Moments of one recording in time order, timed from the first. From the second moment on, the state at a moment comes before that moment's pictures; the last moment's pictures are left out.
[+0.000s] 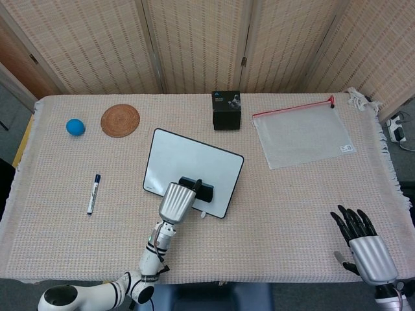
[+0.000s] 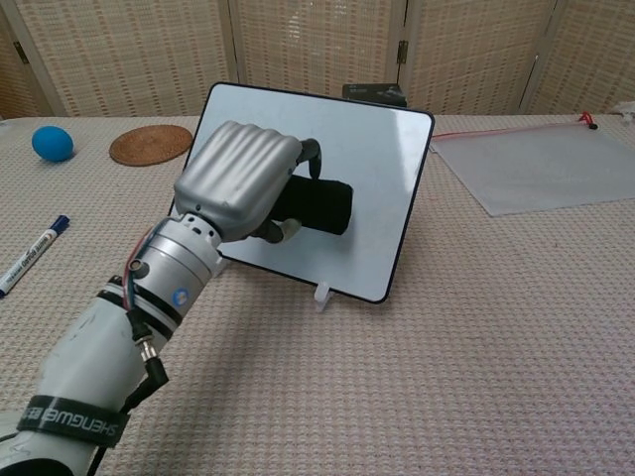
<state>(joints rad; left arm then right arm) -0.74 -2.14 -0.25 -0.98 1.48 1.38 0.62 -0.01 -1.14 -0.08 -1.62 -1.70 1.52 -0.14</state>
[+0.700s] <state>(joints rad) -0.79 -2.21 -0.27 -0.89 1.46 1.34 0.62 -0.01 -1.13 -0.07 -1.62 -1.68 1.52 -0.12</state>
